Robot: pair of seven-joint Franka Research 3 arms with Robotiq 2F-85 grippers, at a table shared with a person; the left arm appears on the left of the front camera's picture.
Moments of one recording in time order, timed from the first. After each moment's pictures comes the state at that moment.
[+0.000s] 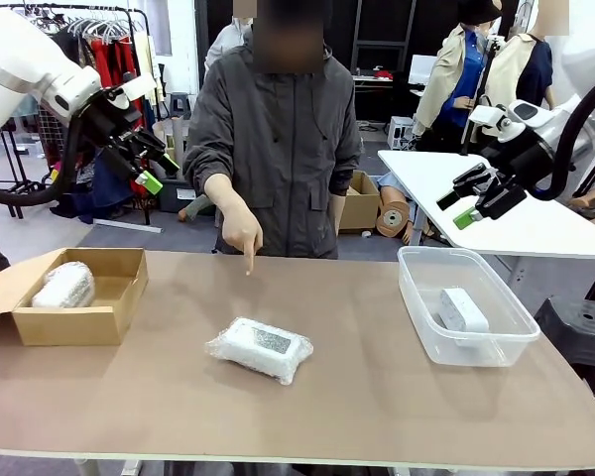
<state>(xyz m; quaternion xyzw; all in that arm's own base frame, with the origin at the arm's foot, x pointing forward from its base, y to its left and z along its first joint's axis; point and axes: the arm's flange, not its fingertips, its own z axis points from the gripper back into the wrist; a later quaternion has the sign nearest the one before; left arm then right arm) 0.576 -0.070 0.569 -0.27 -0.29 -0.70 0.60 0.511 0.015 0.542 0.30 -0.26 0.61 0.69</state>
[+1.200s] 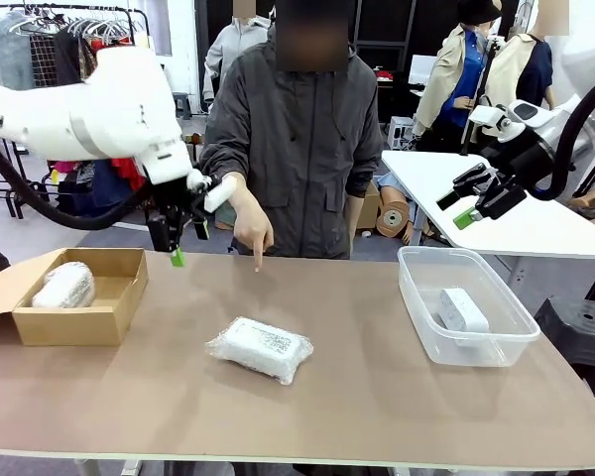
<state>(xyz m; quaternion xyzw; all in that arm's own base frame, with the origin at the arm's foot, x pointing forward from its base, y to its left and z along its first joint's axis) 0.526 -0.201 0.485 -0.02 -0.10 -0.83 0.55 0.511 0.014 0.542 0.29 -0.26 0.61 0.69</state>
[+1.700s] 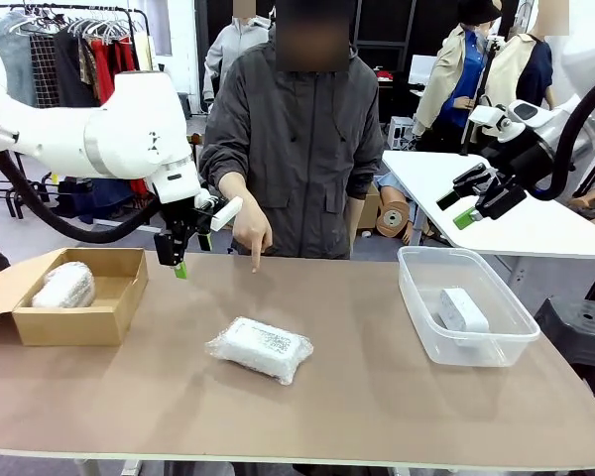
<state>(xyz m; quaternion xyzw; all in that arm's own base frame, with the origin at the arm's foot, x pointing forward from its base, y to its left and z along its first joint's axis) 0.529 -0.209 0.465 0.00 -0.09 -0.83 0.55 0.511 0.014 0.542 0.29 -0.26 0.61 0.69</state>
